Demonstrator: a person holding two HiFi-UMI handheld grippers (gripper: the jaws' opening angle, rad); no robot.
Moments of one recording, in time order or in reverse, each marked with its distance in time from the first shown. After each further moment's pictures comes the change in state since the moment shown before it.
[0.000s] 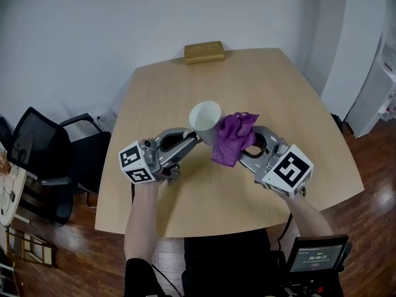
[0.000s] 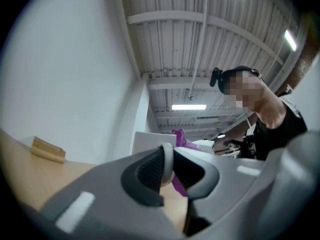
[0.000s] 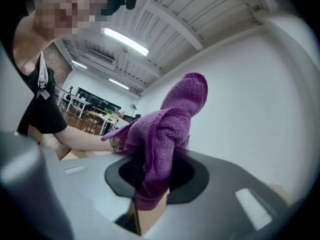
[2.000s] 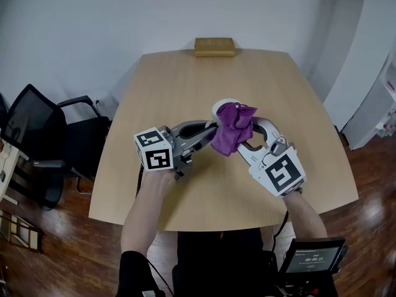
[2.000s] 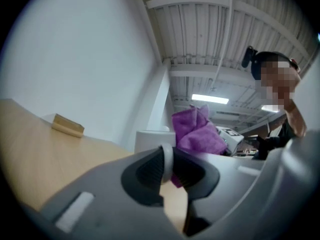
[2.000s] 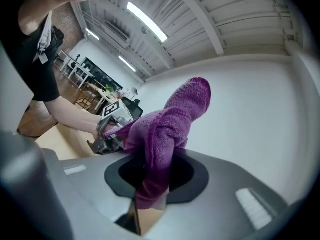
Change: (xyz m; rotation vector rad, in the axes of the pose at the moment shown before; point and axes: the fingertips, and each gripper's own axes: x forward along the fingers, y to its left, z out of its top) left arm 0.015 0.030 -0.038 -0.176 0.158 0.218; right arm 0.026 0.000 0.010 -0.276 0.137 -0.071
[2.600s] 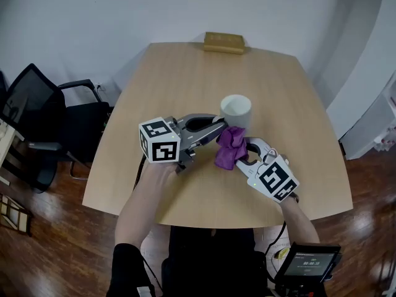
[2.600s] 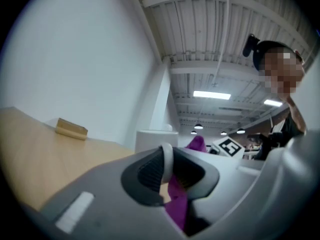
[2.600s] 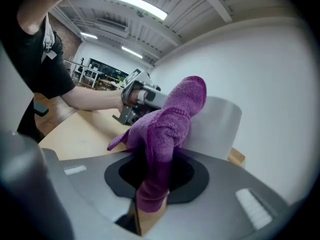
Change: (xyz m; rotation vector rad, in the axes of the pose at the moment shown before) left arm 0.001 0.007 -0.002 0.035 0.003 0.020; right arm 0.010 0.065 -0.082 0.108 0.192 0.226
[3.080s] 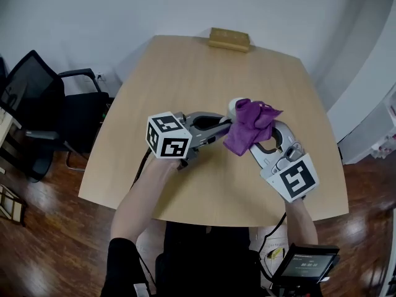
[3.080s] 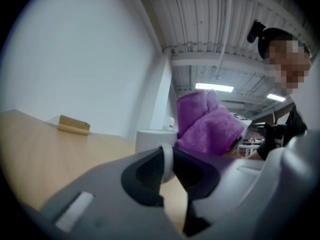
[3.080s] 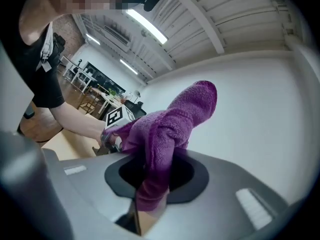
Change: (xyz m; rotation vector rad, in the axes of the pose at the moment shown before) left arm 0.006 0.005 -0.020 0.016 0.102 0.036; right arm -0.042 -0.043 0.089 -0.051 -0.212 -0.184
